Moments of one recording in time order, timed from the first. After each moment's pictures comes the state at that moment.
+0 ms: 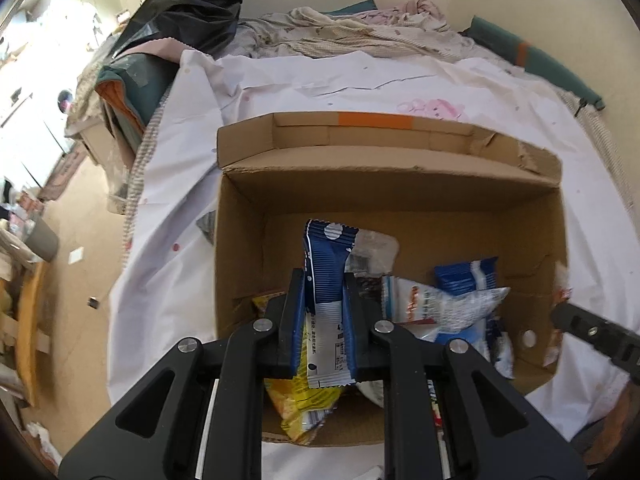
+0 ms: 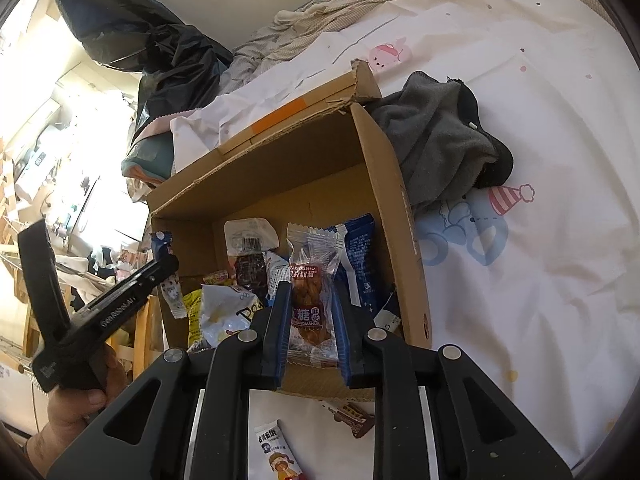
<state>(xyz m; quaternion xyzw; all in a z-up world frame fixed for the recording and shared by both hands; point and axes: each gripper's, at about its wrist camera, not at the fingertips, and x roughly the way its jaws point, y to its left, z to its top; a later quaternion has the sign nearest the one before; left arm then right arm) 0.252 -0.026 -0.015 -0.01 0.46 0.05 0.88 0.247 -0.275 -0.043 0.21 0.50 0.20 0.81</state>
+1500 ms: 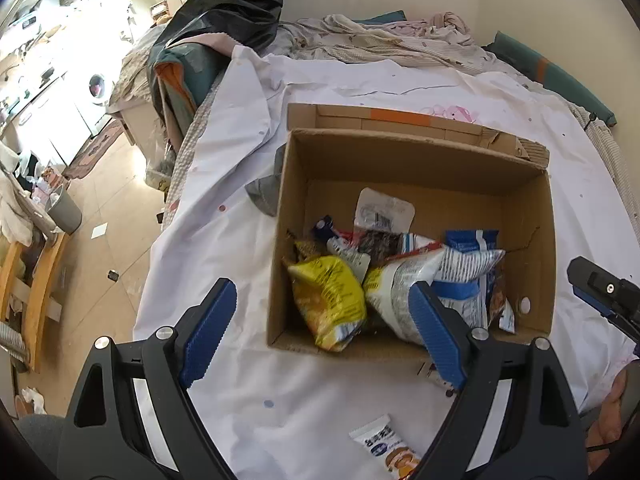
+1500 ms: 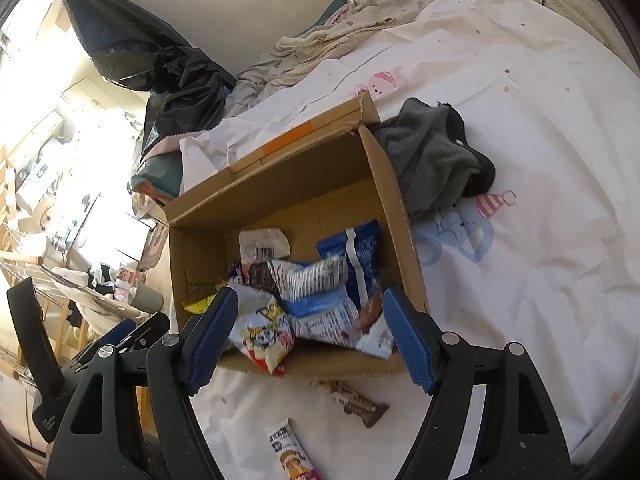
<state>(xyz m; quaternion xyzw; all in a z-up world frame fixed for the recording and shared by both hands) 0.176 -0.015 0.008 -0.04 0.45 0.09 0.89 0.206 -0.277 -0.020 0.22 0.46 0.19 0.84</state>
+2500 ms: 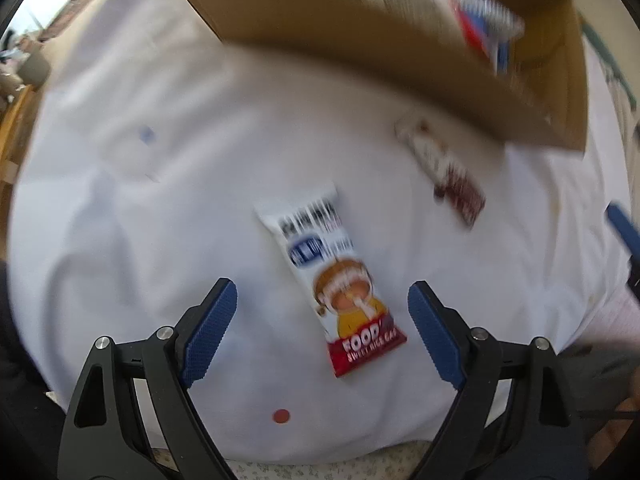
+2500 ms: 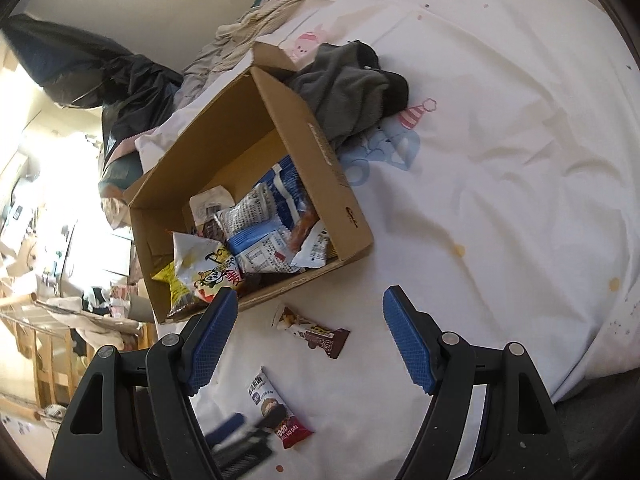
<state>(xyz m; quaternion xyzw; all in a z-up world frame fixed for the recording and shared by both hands) 0.095 -0.080 -0.144 -0.17 0.65 0.07 0.74 0.164 -0.317 -0.059 0.28 0.52 0.12 0.80</state>
